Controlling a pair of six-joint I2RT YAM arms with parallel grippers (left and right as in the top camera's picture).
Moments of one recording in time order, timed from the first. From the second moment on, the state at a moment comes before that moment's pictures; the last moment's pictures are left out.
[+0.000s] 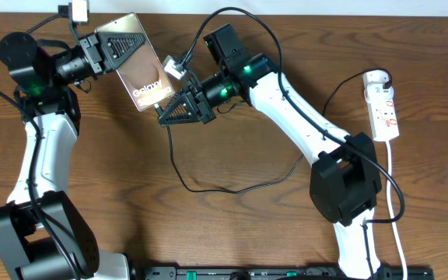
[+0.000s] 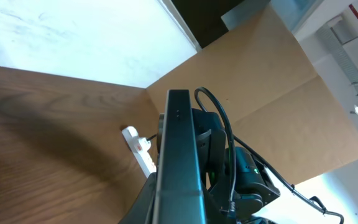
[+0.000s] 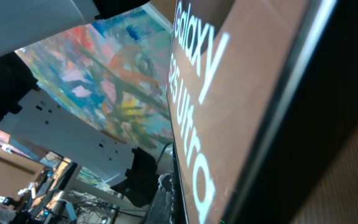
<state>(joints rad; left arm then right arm) 0.26 1.65 1.18 0.63 1.39 -1.11 0.60 2.18 1.93 -0.69 -1.40 -0.17</state>
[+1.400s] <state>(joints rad) 0.28 1.65 1.18 0.63 1.40 -1.11 0.60 2.18 1.92 -0.61 -1.39 -0.09</state>
